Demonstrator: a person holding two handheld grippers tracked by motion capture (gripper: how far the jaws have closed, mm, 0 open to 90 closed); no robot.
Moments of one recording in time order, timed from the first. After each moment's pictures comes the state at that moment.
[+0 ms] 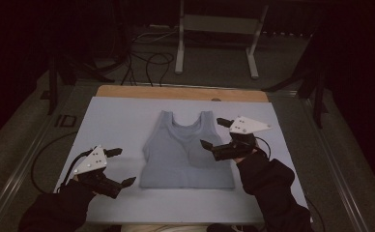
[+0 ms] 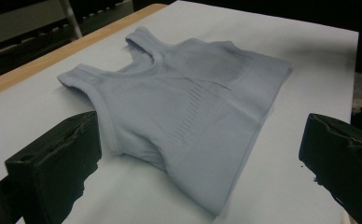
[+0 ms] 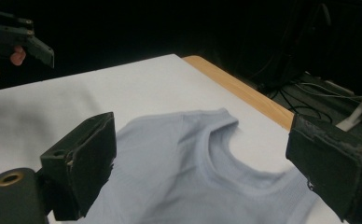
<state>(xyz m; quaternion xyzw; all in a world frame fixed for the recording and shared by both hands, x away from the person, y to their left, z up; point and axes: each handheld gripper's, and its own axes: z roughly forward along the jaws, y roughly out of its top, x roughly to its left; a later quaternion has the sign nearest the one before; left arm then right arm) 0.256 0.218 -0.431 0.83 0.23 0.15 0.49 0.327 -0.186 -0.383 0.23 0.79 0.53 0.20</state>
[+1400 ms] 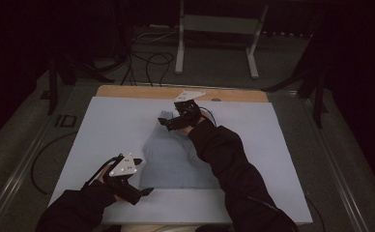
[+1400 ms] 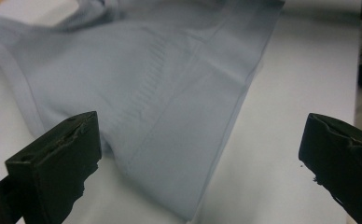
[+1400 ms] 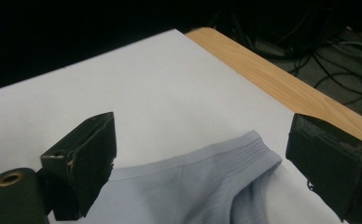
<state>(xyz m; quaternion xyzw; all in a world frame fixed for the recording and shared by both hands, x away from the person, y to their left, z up) 0.265 0.168 -0.469 0.88 0.21 0.11 0.41 0.447 -0.063 -0.424 0.26 0.83 0.48 0.13</state>
